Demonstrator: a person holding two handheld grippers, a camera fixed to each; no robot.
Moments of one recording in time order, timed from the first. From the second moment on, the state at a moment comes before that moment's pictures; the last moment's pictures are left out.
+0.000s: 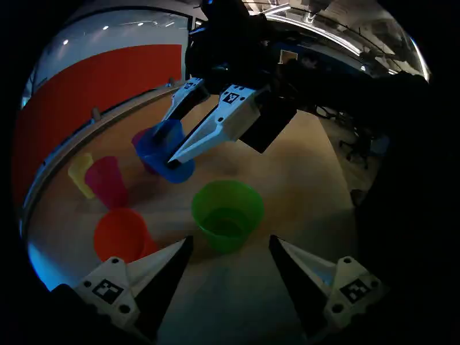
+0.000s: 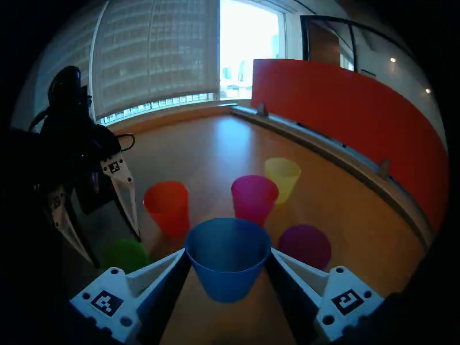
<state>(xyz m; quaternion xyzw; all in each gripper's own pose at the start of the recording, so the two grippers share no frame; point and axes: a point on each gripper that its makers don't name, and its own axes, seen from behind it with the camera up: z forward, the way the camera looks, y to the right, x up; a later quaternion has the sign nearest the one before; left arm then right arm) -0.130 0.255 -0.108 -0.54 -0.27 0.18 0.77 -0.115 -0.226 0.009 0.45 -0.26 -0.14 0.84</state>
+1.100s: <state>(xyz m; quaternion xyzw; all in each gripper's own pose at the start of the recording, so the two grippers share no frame) -0.117 0.217 -0.114 -0.51 -0.27 0.12 0.81 -0.154 -0.226 0.005 0.45 -0.30 -0.17 0.82</state>
